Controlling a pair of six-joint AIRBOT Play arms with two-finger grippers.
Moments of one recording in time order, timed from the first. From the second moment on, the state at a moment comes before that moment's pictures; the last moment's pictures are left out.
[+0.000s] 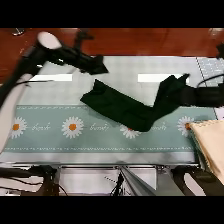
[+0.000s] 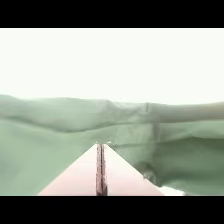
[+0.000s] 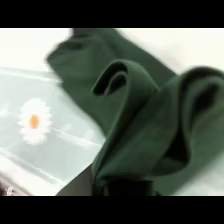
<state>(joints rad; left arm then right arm) -0.26 -1.59 1.63 0.77 -1.20 -1.39 -0.04 -0.80 1.00 -0.84 1.30 1.42</state>
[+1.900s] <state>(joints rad) -0.02 -0.58 0.52 0.98 -0.98 -1.54 0.07 -0.80 0.75 -1.26 0.98 1.85</state>
